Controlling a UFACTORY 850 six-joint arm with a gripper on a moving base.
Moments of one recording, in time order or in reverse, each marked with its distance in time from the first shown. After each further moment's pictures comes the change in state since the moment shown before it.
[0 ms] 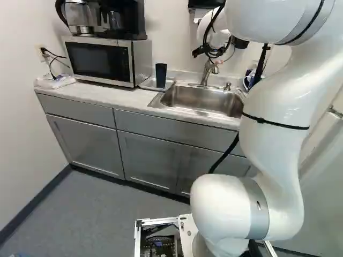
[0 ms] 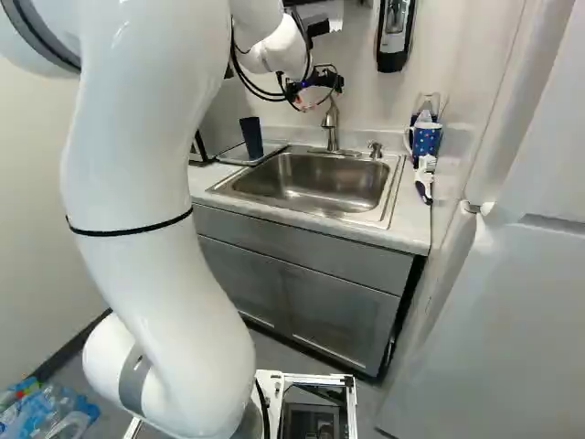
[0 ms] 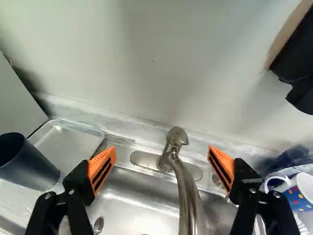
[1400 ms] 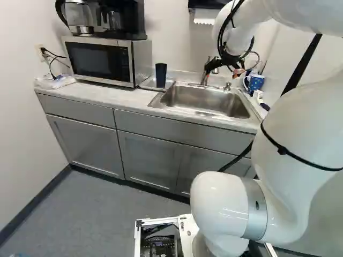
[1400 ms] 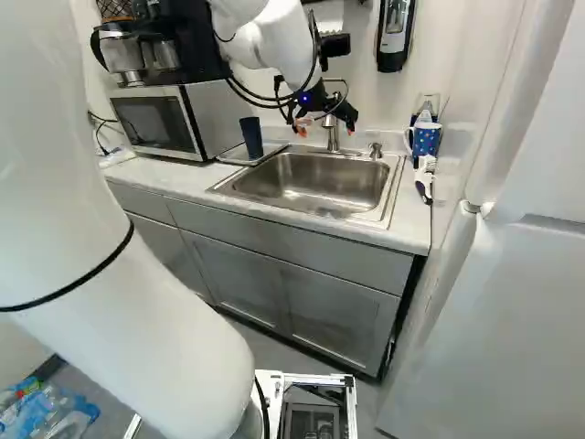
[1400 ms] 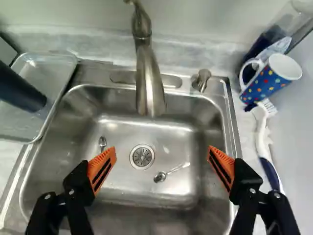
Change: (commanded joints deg) arm -5.9 18.2 19.1 5.3 -22.7 0.0
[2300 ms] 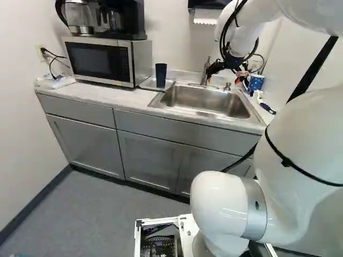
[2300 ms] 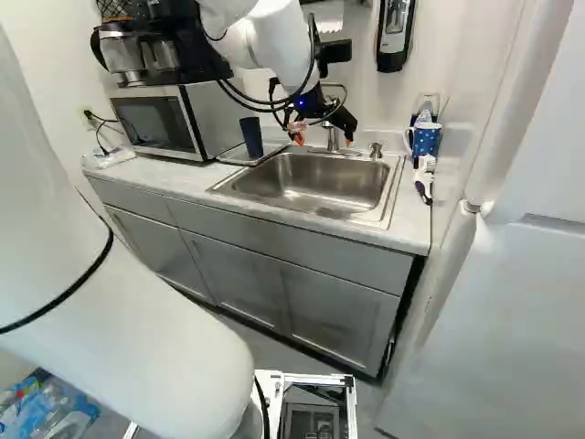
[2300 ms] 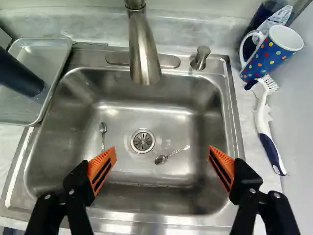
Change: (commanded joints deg) arm -0.6 3.0 2.9 0.5 -1.8 0.0
